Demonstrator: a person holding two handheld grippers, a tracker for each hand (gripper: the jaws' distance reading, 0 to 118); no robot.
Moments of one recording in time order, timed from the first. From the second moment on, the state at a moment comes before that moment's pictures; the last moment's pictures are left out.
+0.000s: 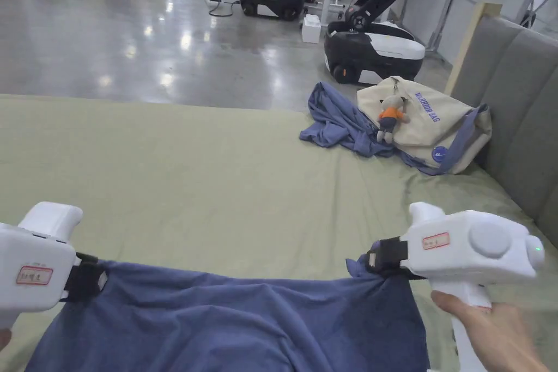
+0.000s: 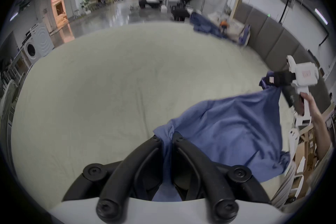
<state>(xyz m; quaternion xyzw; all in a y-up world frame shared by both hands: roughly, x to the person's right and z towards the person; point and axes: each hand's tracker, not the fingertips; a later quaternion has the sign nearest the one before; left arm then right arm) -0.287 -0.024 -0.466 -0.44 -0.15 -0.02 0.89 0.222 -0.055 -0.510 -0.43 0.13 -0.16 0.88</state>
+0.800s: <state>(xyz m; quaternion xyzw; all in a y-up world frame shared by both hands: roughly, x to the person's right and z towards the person) -0.284 0.231 -0.157 -0.03 -0.16 0.00 0.99 0.194 0.281 -0.141 0.02 0.20 -0.07 0.98</state>
